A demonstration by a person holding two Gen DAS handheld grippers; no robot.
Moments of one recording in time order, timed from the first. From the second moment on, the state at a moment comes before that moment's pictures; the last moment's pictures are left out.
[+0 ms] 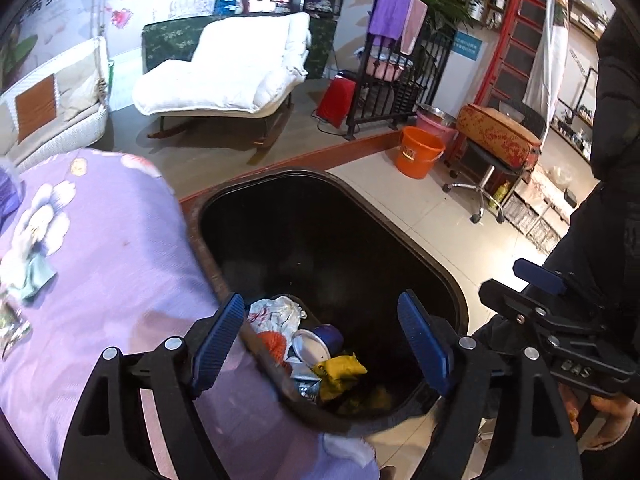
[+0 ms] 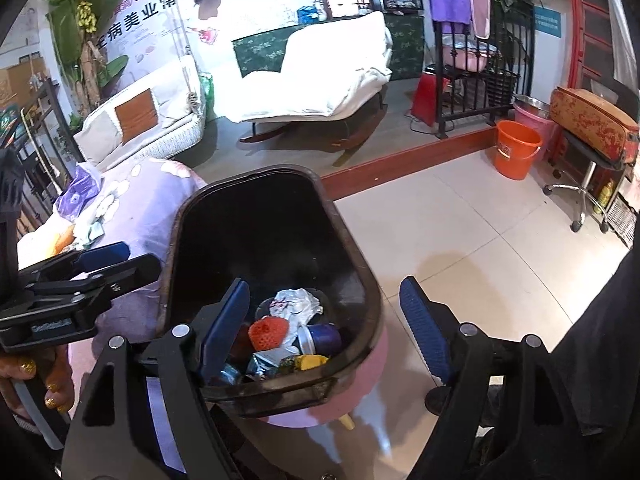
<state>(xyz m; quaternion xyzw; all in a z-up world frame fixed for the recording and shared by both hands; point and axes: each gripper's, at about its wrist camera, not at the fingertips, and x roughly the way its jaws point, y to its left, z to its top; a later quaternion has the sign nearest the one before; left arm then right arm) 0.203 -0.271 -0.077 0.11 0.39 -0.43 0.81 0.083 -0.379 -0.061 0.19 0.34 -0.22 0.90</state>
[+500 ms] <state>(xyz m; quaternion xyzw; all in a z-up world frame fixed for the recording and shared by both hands) 0.208 -0.143 -0.056 0.07 0.34 -0.33 0.88 0.147 -0.309 -0.049 0.16 0.35 -0.11 0.92</state>
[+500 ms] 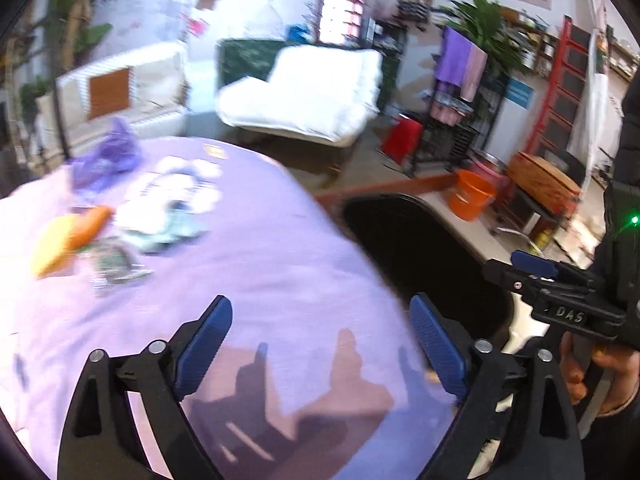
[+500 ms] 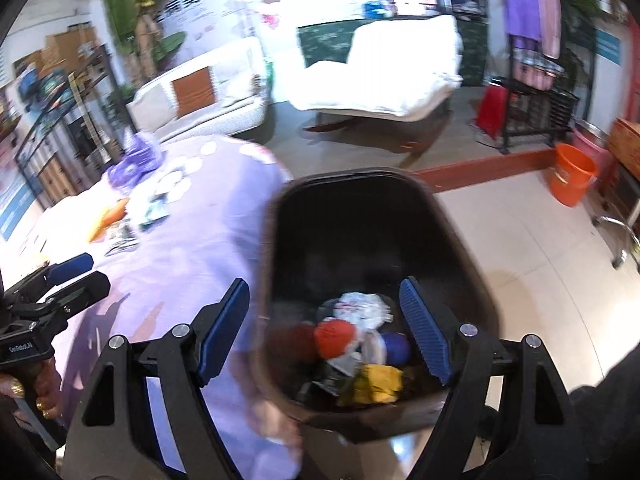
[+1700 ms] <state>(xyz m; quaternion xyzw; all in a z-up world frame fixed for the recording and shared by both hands) 0.387 0.032 -0.087 0.15 0.36 -0.12 0.91 0.435 -0.120 -0.057 0.08 0.42 0.09 0.90</state>
